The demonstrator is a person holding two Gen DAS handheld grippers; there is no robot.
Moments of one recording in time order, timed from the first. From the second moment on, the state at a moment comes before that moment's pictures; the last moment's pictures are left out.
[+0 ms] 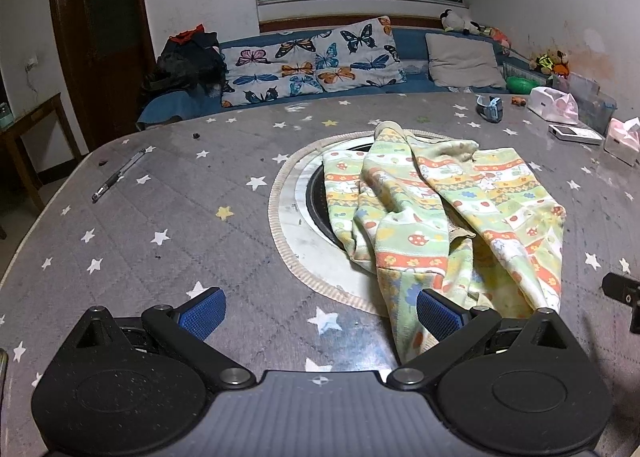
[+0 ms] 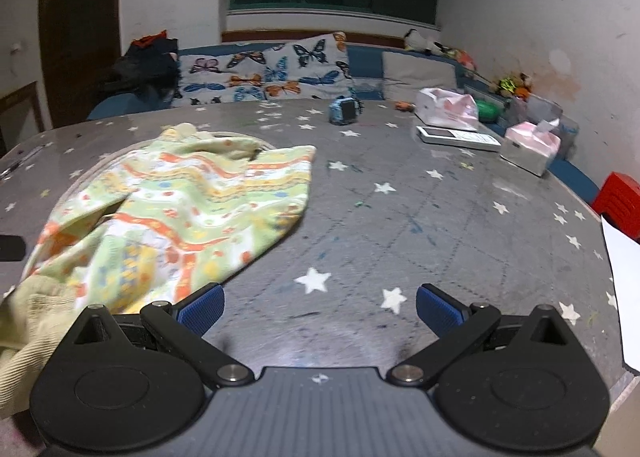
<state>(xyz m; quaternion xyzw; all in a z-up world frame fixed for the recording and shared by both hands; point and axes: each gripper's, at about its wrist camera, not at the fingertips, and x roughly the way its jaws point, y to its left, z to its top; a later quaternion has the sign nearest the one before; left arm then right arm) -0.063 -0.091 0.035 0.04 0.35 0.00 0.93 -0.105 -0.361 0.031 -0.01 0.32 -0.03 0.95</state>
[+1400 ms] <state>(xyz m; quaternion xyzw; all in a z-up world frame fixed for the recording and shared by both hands) -0.036 -0.113 0.041 0.07 0.36 -0.02 0.93 -0.087 -0.318 0.048 -0.05 0.32 0.07 0.94</state>
